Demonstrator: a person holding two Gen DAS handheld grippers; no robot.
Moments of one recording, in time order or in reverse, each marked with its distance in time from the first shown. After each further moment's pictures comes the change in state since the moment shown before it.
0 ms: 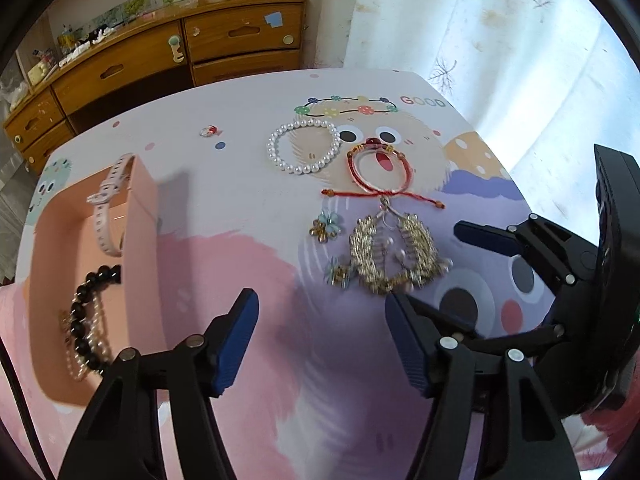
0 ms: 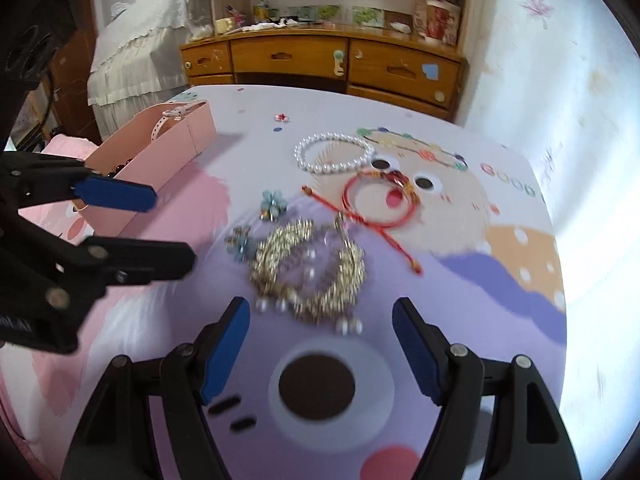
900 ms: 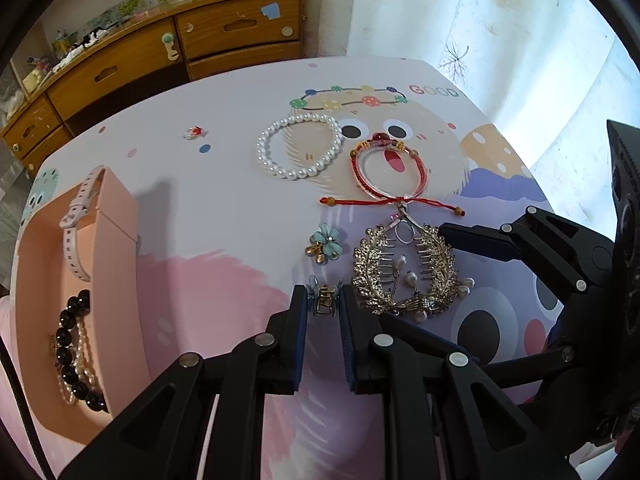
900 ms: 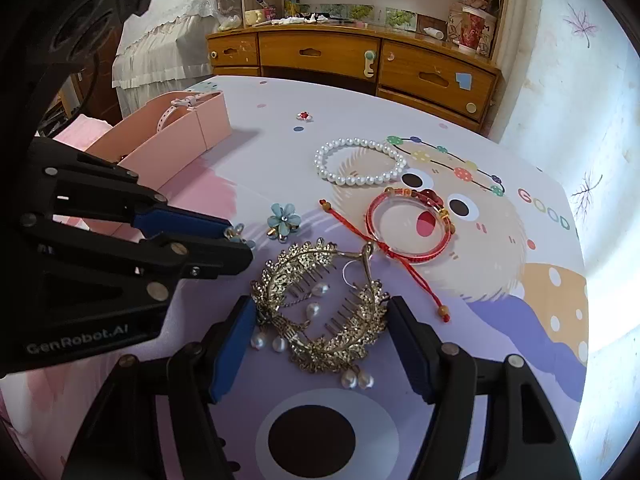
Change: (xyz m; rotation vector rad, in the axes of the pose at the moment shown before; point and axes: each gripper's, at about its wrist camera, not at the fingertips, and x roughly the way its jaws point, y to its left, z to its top) left arm 0.030 -0.007 0.012 0.025 0.021 0.041; right arm 0.023 0.001 0.013 -0.070 0.004 0.060
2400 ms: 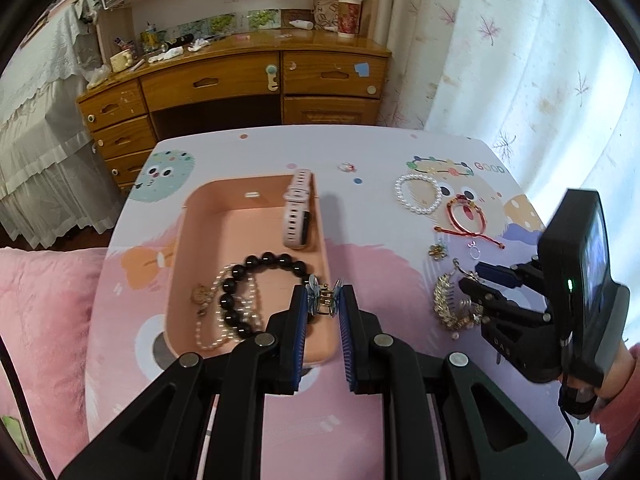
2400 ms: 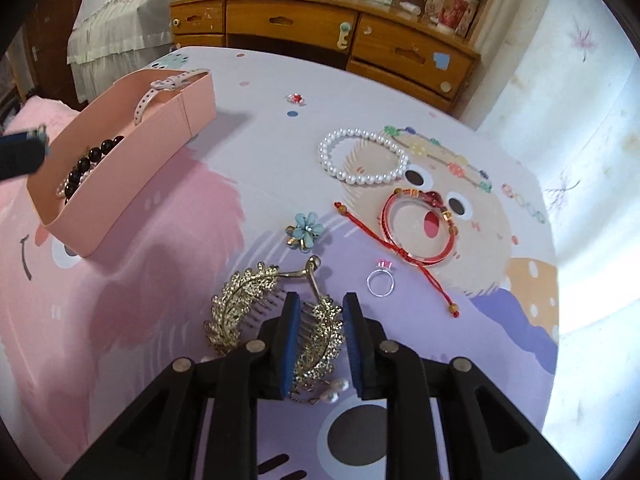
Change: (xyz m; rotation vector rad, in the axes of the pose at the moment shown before) left arm -0.117 0.111 -0.058 -0.173 -0.181 0.095; right arm 0.002 0.052 0.023 0.000 0.132 -0.222
